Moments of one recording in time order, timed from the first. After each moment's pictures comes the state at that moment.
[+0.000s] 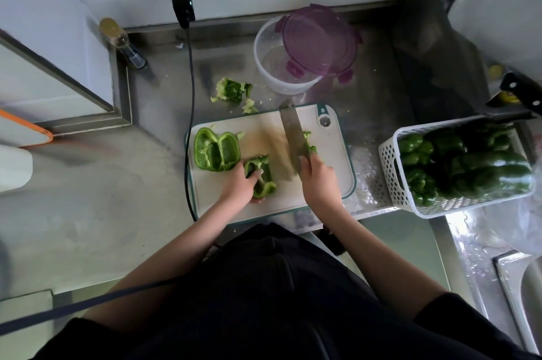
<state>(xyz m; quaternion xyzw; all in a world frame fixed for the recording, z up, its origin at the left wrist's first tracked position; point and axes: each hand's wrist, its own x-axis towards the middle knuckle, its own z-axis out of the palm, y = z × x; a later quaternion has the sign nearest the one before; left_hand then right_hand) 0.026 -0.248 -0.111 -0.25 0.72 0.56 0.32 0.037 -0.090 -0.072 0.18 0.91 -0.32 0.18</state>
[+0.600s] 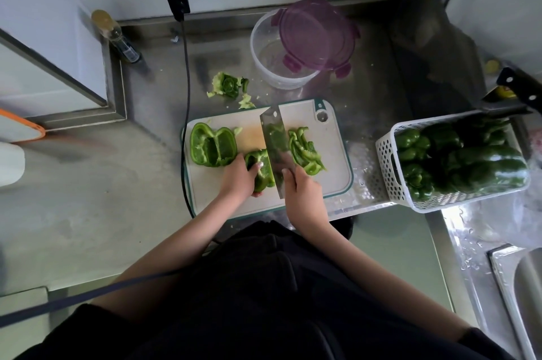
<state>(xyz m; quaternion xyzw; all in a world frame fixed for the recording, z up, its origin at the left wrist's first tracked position) 0.023 -0.242 -0.111 -0.21 0.77 0.53 0.29 0.071 -0.118 -0.053 0.18 0.88 -0.41 0.19</state>
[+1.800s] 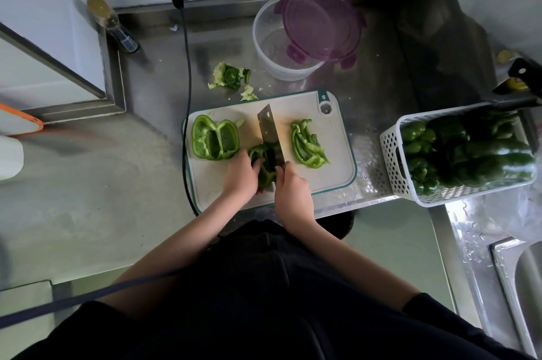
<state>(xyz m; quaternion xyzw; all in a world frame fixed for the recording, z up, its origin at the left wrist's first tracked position) 0.030 -0.240 -0.126 -0.15 0.85 0.46 0.21 0.072 -0.142 -0.081 0.20 0.90 -0.33 0.21</state>
